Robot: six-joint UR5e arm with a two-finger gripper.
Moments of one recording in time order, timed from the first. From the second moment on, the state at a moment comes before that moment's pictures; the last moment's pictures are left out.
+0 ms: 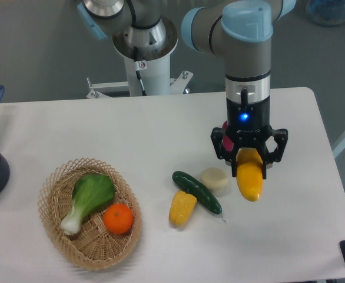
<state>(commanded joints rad) 2.60 -1.81 -1.56 -0.81 1.39 0.80</state>
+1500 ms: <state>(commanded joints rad) 2.48 -2.01 -1.53 -0.78 1.52 0.74</state>
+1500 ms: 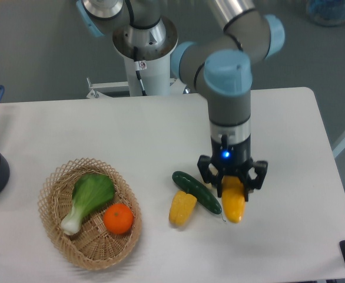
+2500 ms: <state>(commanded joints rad) 2.44 -2.24 -1.41 -0.75 1.57 0.57</state>
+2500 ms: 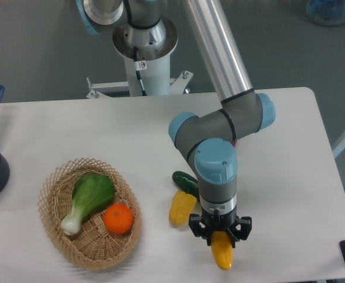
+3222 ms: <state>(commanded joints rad) 2.43 -2.27 -1.41 -0.75 1.57 0.56</state>
